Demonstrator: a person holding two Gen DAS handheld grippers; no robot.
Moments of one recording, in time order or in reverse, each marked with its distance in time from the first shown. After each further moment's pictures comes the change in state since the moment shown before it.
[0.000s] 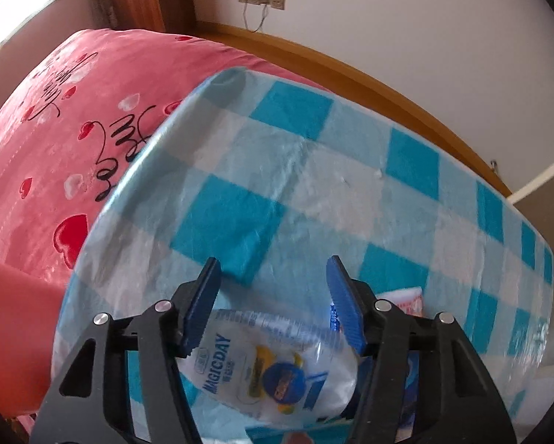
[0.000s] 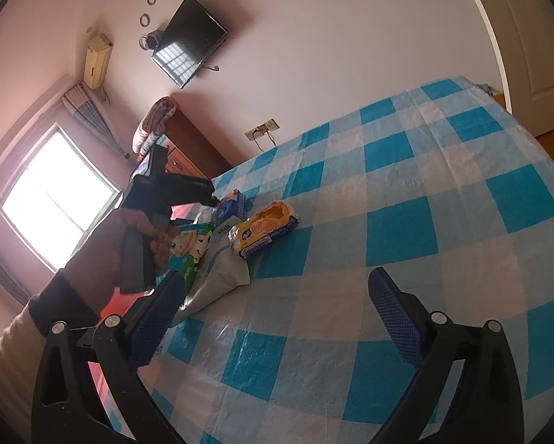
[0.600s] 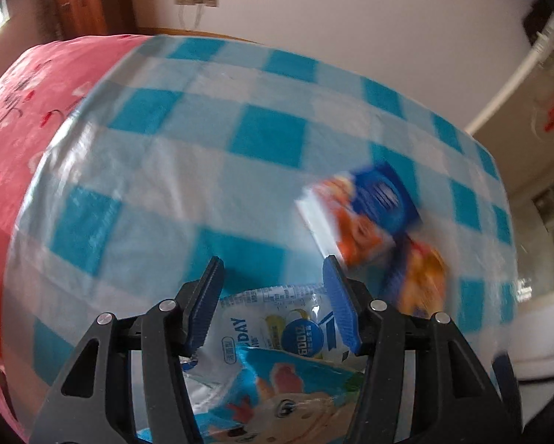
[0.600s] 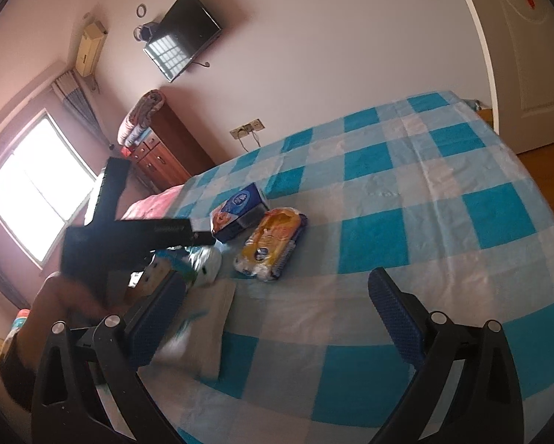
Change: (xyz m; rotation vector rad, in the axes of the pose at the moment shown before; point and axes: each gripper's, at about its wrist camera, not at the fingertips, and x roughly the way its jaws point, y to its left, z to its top) left arm -0.046 -0.039 -0.111 0.164 0.005 -0.193; right arm -0.003 -0.007 0.004 -0.044 0.013 -0.095
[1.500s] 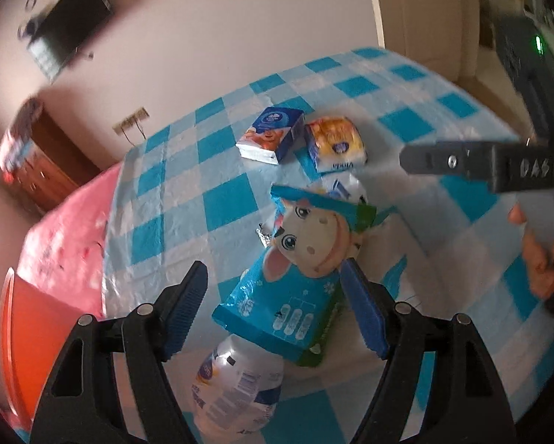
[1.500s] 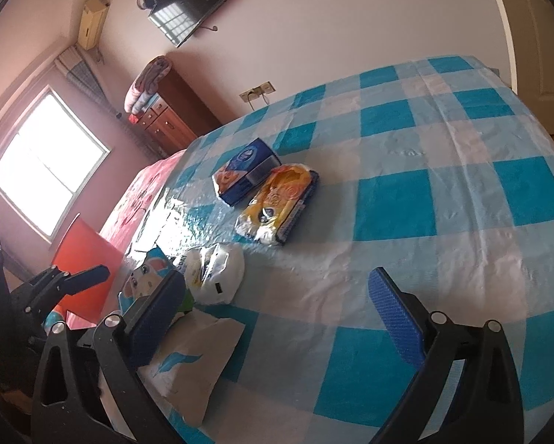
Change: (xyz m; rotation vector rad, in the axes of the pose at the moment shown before) left arm -0.087 -0.022 -0.125 0.678 -0.216 0.181; right arm 0.024 0.006 -0.012 -0.033 0.146 0.058
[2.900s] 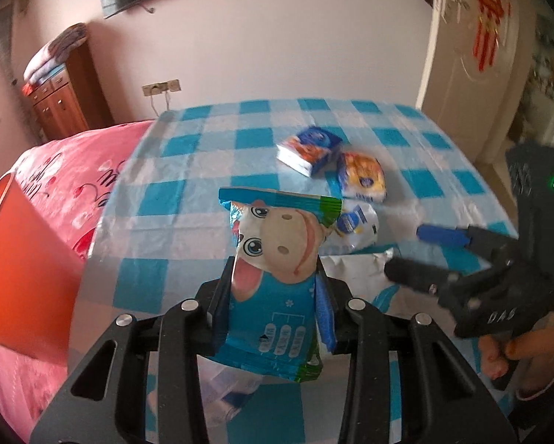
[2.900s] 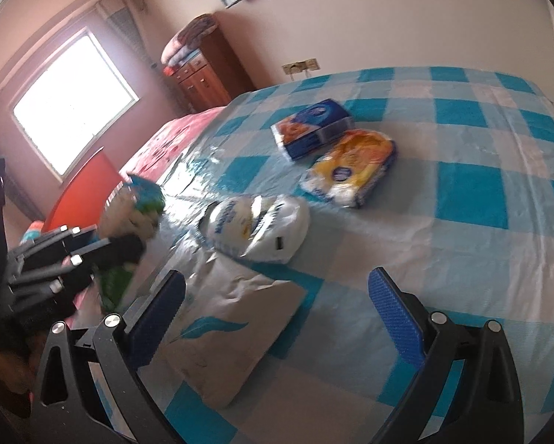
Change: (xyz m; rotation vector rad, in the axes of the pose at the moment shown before) left arm -0.025 0.042 -0.028 -0.394 -0.078 -0.072; right arm 0.023 0.047 -0.022 -0.214 0.110 0.065
